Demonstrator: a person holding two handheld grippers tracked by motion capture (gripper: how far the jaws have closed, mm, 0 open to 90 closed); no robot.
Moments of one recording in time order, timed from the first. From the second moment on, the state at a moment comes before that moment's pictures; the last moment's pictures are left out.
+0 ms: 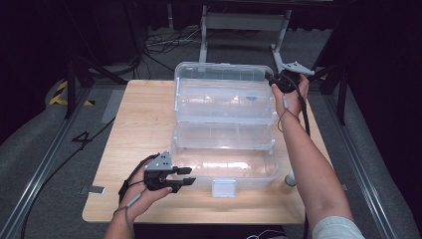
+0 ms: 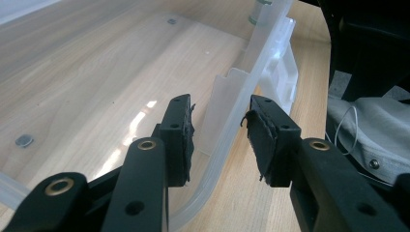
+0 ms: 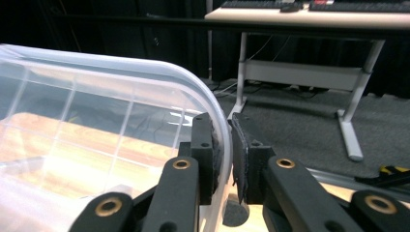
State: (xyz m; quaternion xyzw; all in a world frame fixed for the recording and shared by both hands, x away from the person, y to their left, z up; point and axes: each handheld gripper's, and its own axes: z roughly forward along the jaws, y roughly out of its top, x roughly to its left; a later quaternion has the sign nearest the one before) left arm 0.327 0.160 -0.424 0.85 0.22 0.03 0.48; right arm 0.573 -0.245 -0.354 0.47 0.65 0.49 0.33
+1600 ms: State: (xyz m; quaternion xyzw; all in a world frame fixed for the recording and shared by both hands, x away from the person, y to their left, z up) left arm 0.327 0.164 -0.426 0.84 0.23 0.01 0.49; right arm 0.611 -0.251 -0.402 0.49 0.68 0.48 0.25
